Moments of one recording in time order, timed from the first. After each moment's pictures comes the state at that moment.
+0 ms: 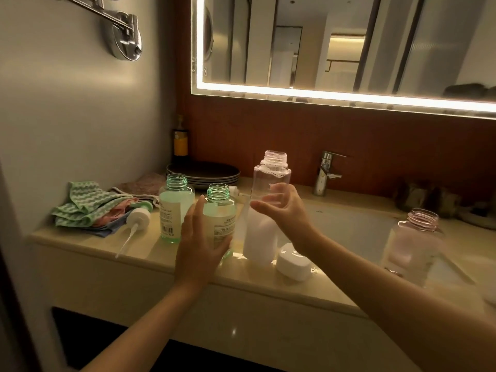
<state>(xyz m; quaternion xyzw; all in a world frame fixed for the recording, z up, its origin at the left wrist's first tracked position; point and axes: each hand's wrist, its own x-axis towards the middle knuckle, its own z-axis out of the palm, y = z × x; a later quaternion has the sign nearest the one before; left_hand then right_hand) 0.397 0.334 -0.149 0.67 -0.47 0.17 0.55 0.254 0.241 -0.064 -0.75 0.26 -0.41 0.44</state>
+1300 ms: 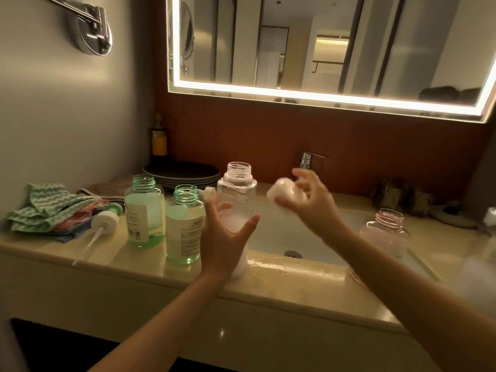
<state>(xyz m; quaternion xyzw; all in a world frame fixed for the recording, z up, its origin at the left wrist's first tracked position) 0.316 0.283 -0.115 0.60 -0.43 0.05 0.67 0.178 0.215 -0.034 -0.79 0.33 -0.45 0.25</state>
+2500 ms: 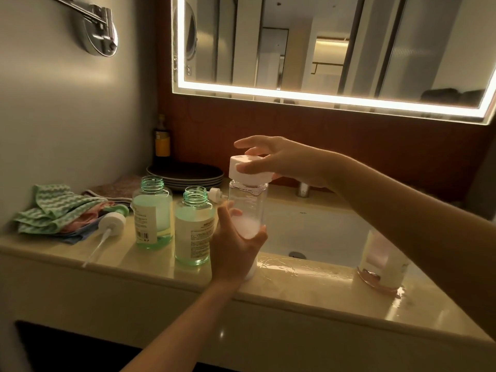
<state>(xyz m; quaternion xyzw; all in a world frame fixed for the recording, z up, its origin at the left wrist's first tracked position) 0.316 0.285 -0.122 0.62 -0.46 0.11 0.63 0.232 0.242 0.059 -0.92 0.24 -0.16 0.27</state>
